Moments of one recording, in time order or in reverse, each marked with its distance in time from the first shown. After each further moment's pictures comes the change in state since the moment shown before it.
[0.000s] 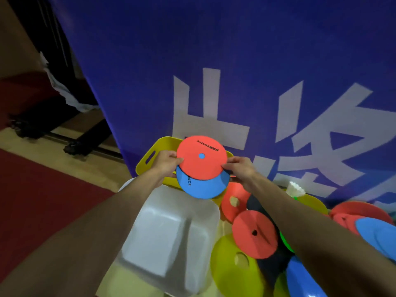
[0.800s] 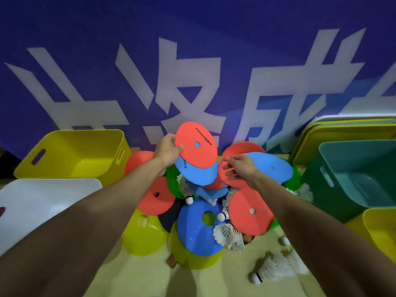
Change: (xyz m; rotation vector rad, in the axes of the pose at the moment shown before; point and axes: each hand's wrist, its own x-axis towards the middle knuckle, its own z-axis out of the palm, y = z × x) left_hand -0.115 0.047 0.340 0.273 -0.154 0.227; right_hand -0.124 0.166 -0.323 0.092 0.208 0.095
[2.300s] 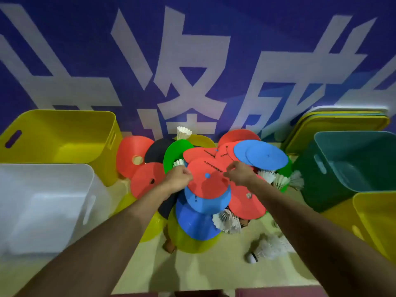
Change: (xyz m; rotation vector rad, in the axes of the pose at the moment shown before) left_hand -0.032 -0.094 0.045 0.192 -0.358 -0.140; right_hand -0.014 0.034 0.020 -0.616 0.034 0.099
